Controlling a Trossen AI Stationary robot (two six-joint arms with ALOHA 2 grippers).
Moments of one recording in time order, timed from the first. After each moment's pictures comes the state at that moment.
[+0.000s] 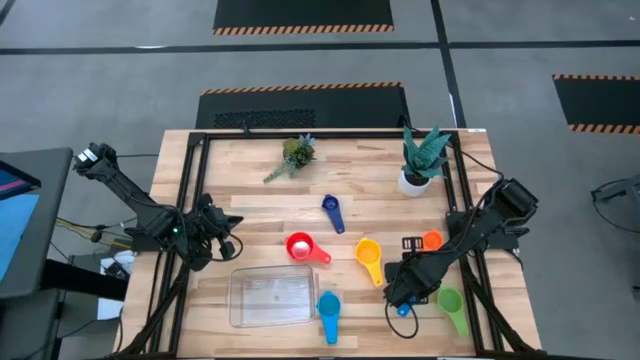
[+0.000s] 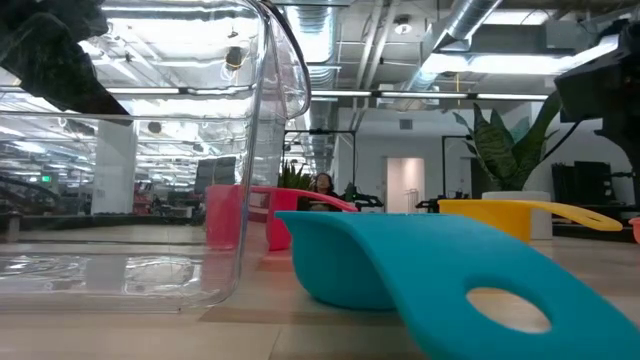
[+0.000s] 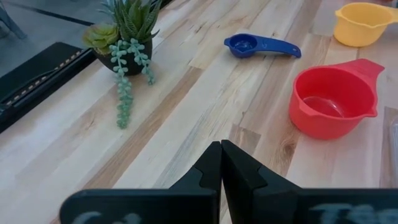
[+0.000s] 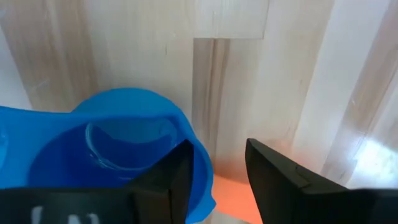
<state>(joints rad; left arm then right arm) -0.70 0.81 0.49 -0.79 -0.95 -0.95 0.64 1.72 1.06 -1.12 0.13 0.62</state>
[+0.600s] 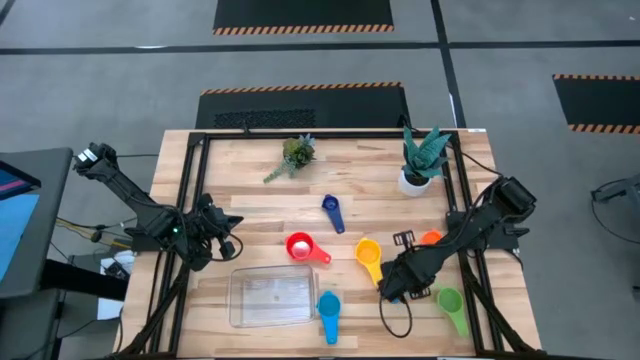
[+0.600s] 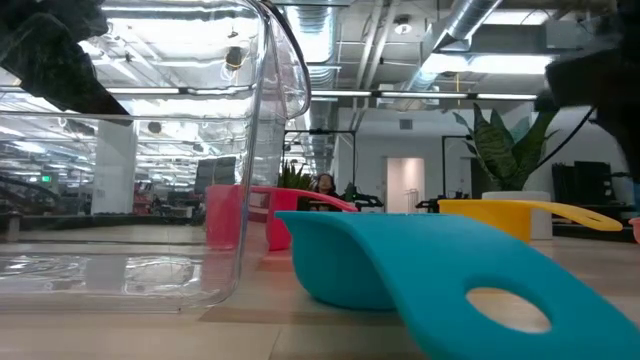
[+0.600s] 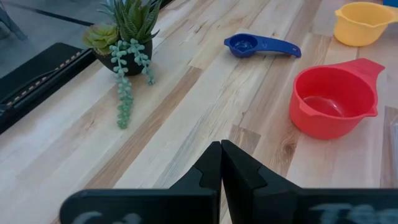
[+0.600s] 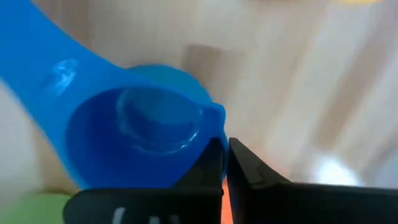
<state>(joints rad) -0.70 0.81 0.49 -0.79 -0.95 -0.94 0.58 1.72 1.13 -1.21 0.19 0.36</state>
